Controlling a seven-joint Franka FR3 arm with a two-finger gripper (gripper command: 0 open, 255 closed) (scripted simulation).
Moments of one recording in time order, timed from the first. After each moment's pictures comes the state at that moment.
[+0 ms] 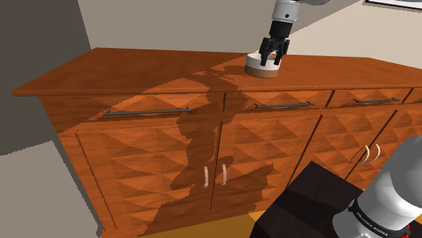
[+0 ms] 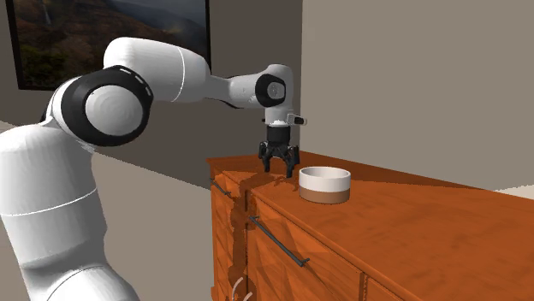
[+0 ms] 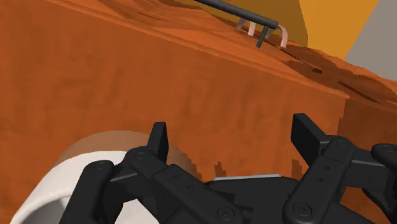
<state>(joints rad) -0.01 -0.12 -0.12 -1.74 0.03 1.65 -0.03</state>
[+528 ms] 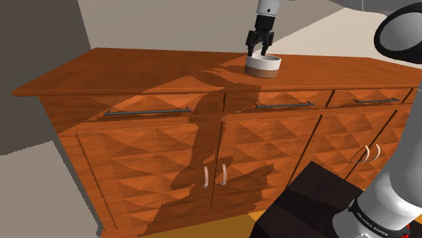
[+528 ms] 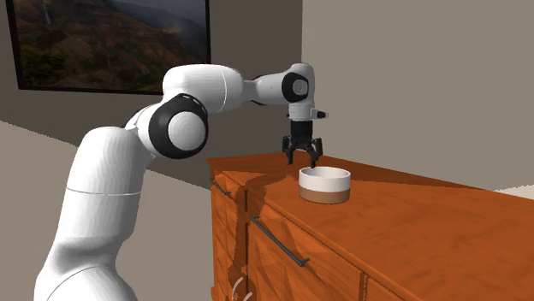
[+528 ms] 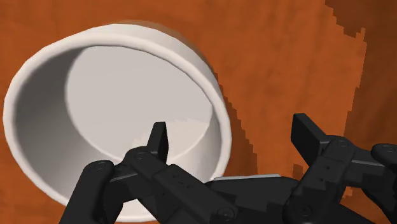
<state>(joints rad) -0.04 0.25 -0.15 -1.23 0.05 1.52 -0.09</state>
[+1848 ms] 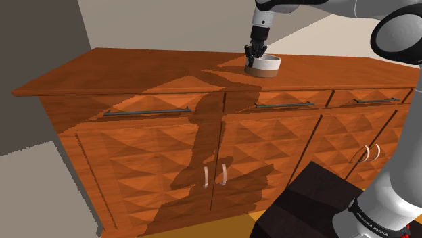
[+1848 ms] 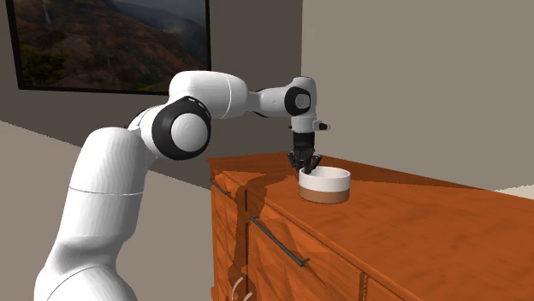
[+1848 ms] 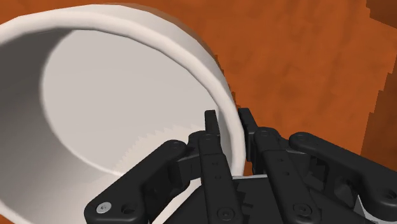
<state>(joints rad) -0.04 0.27 -0.15 -1.31 0.05 1.62 -0.09</state>
